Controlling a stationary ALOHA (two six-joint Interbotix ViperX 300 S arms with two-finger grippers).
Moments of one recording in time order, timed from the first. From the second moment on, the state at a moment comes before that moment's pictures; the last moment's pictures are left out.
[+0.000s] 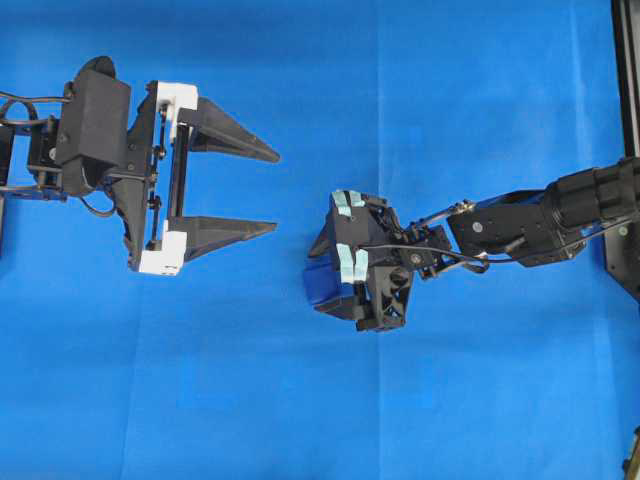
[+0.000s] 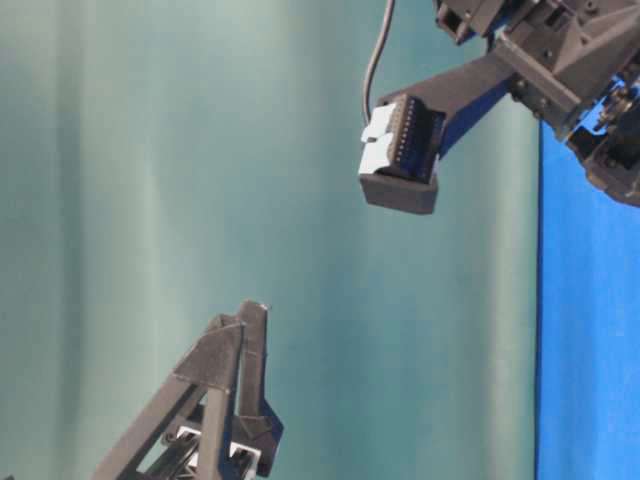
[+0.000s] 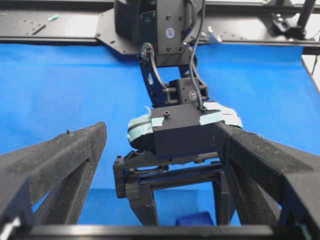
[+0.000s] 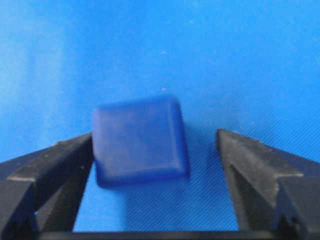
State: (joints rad) left arm -0.03 -0.35 0.78 0.02 -0.29 -0.04; right arm 0.07 0.24 0.68 -0.45 -0.27 0.68
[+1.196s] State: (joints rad) left arm -0.03 -0.35 0.77 0.02 -0.29 -0.04; right arm 0.10 -0.47 0.71 -0.52 0.29 0.66
